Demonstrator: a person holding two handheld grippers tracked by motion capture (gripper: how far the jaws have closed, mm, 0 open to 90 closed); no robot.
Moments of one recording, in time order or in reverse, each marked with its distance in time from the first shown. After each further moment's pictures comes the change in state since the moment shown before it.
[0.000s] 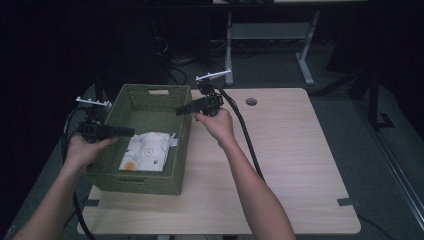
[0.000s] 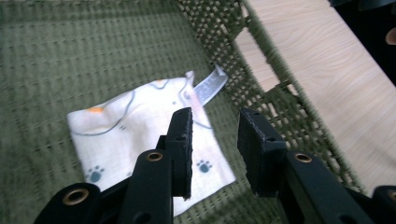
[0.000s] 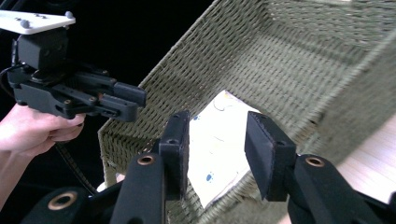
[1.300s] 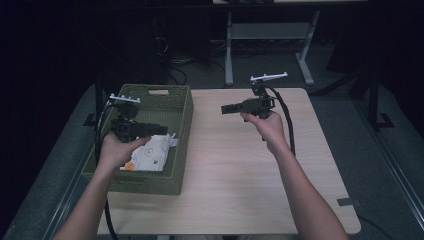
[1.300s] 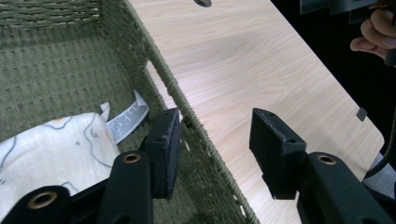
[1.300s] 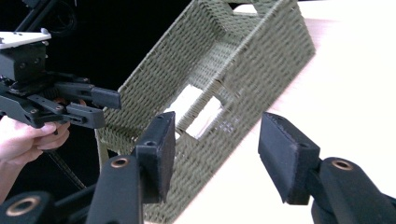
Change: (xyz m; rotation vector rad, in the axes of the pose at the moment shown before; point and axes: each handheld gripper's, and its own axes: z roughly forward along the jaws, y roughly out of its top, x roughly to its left) left arm -0.086 0.019 0.035 -0.029 -0.059 0.047; right arm -0.056 -0.041 -0.116 -0.084 -0.026 0.063
